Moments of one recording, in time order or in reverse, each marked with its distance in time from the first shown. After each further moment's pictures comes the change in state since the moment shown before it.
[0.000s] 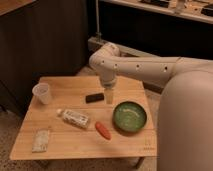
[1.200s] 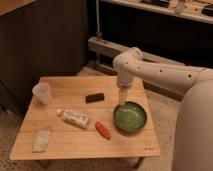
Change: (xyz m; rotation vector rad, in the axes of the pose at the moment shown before) arm 0.085 -0.004 0.050 -0.012 -0.088 0.084
